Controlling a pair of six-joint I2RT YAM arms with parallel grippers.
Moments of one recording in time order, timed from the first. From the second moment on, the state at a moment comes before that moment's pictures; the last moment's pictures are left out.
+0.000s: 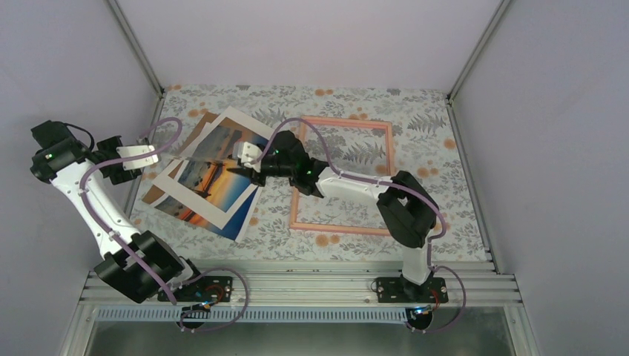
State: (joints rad) left arm 0.75 1.29 1.44 -1.30 0.74 1.94; right arm 0.94 1.93 1.35 0.33 -0.46 -0.38
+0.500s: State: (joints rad) left arm 0.75 1.29 1.50 -1.29 0.82 1.79; right arm 0.93 1.87 1.47 0.13 -0.39 -0.42
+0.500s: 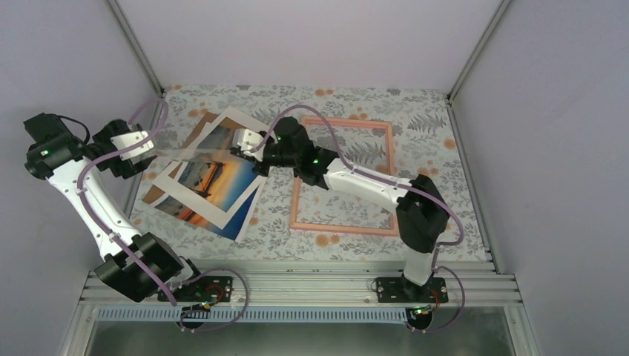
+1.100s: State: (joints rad) left arm 0.64 1.23 1.24 -1.33 1.04 1.68; right arm 0.64 1.42 1.16 -0.07 -0.49 -0.60
